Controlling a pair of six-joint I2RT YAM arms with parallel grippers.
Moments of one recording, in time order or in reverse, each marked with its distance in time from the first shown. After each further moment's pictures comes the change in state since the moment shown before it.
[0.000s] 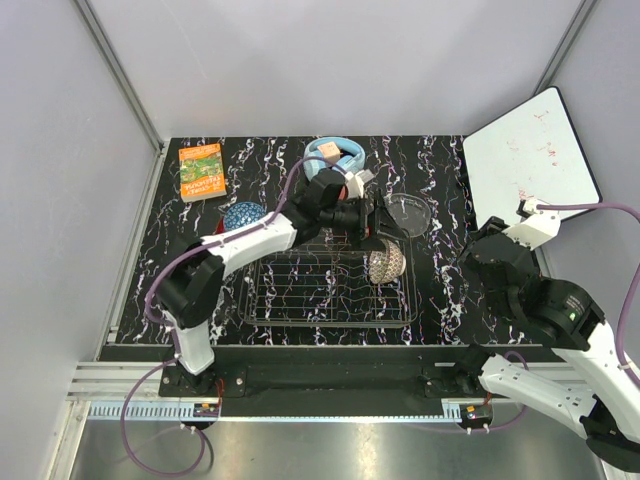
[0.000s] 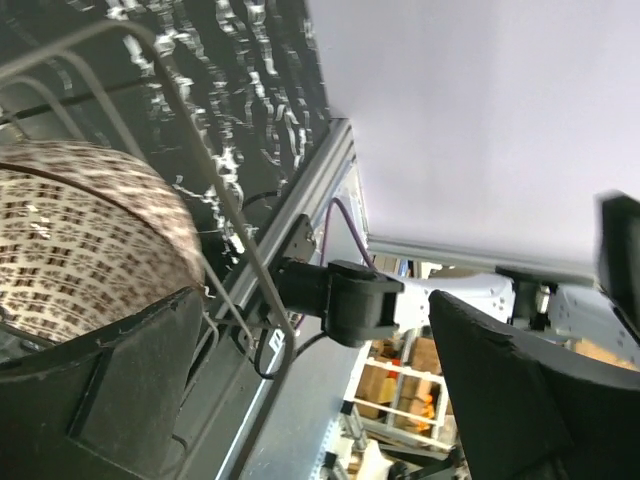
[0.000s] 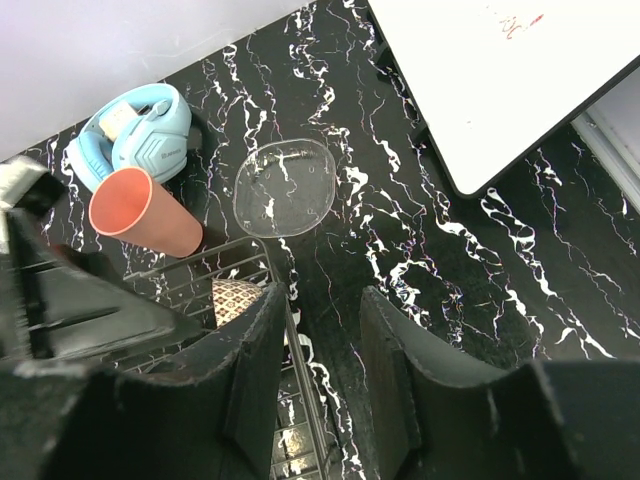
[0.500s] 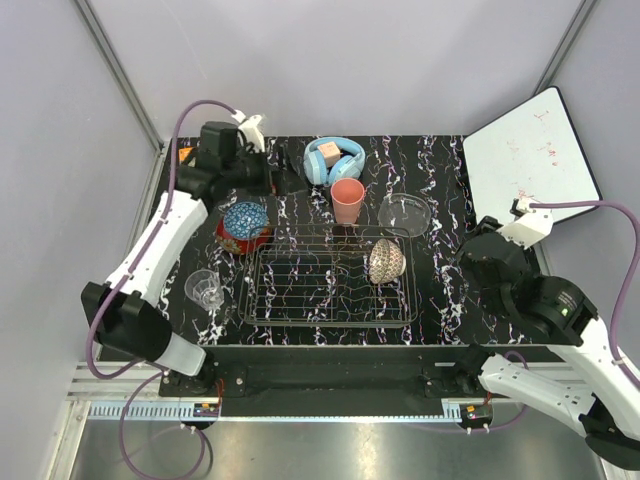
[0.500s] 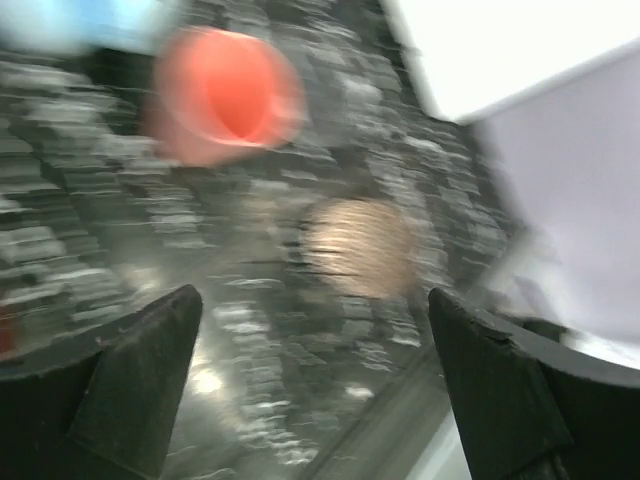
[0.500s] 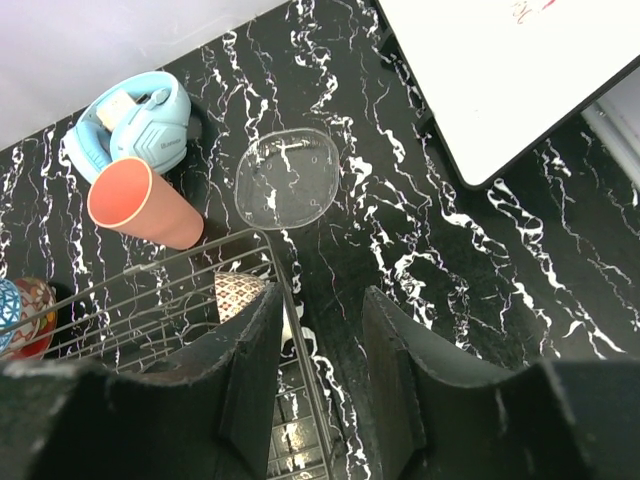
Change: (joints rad) left arm 0.390 -0.377 0.108 -0.590 -0.192 0.626; right arm 0.000 0.021 -0.005 0.000 -0.014 0.021
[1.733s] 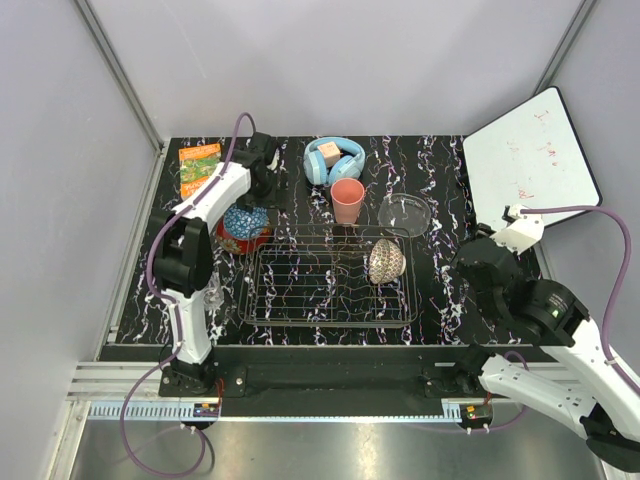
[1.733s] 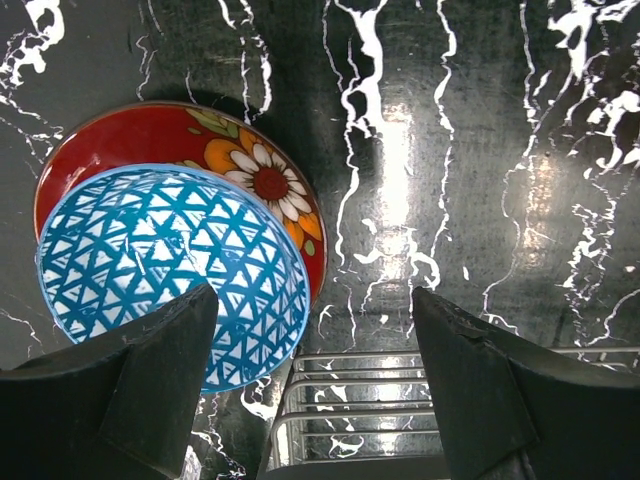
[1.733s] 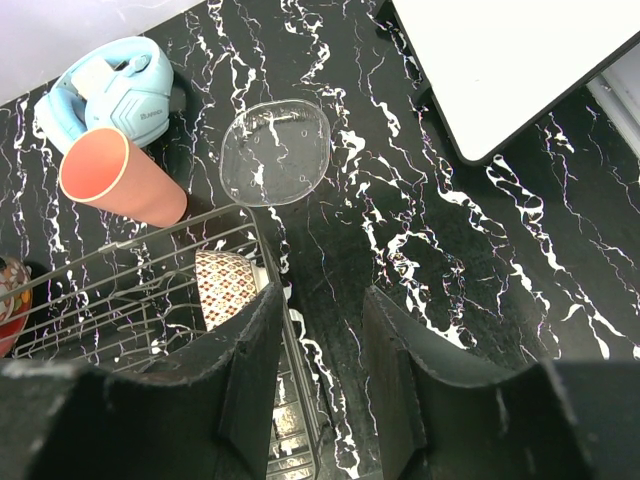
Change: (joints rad) left arm 0.045 0.517 0.261 -0.342 -0.631 0.138; right arm 0.000 -0.027 -0.082 0.000 -0.030 0.024
